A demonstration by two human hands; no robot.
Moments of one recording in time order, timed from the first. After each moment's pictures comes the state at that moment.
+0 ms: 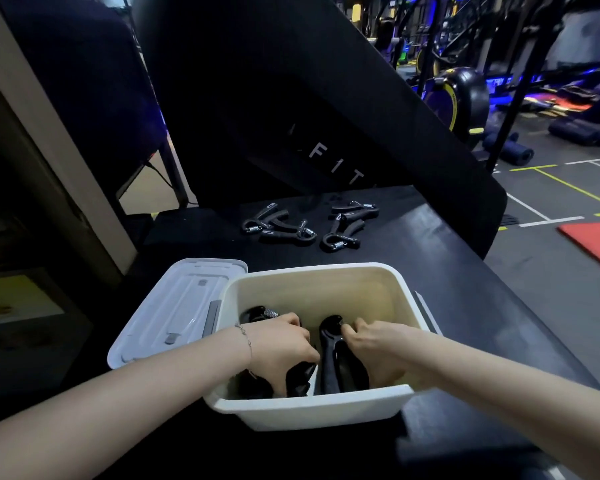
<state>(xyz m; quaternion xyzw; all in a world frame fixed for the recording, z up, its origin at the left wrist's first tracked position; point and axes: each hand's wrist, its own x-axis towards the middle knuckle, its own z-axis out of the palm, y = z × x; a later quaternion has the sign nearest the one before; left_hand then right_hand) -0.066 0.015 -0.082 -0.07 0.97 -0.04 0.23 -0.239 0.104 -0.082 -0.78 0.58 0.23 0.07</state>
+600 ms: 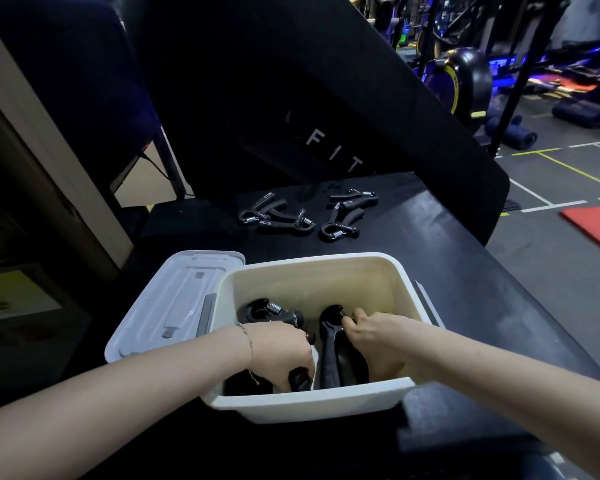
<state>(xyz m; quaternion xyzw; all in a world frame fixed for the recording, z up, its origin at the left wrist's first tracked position) -0.071 0.033 -0.074 -0.09 0.95 0.02 0.29 -0.238 0.103 -0.083 -0.78 0.58 0.24 0.08</state>
